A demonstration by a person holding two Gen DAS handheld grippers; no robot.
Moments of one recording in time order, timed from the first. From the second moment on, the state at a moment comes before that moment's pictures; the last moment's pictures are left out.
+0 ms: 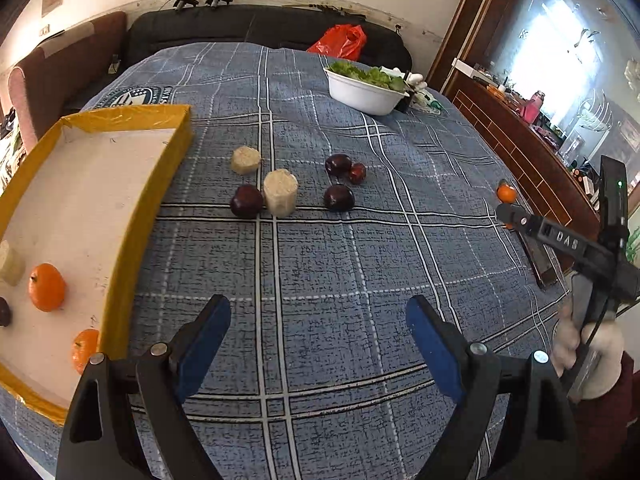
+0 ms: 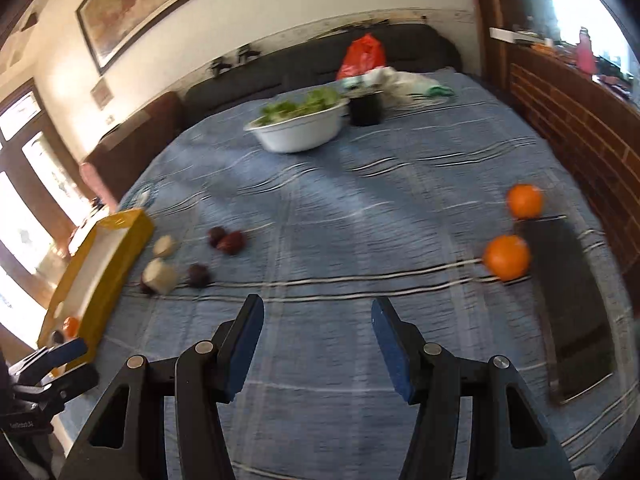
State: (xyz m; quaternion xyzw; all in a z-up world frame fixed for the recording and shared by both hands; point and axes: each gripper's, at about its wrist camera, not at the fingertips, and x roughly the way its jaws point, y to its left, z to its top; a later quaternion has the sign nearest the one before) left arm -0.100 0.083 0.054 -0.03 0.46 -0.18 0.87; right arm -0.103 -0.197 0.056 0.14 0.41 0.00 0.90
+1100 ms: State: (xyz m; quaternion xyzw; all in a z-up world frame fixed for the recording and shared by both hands) left arm -0.101 0.053 0.008 0.03 0.49 -0.19 0.85; right arm -0.099 -0.246 0.059 0.14 0.39 -0.06 0.91
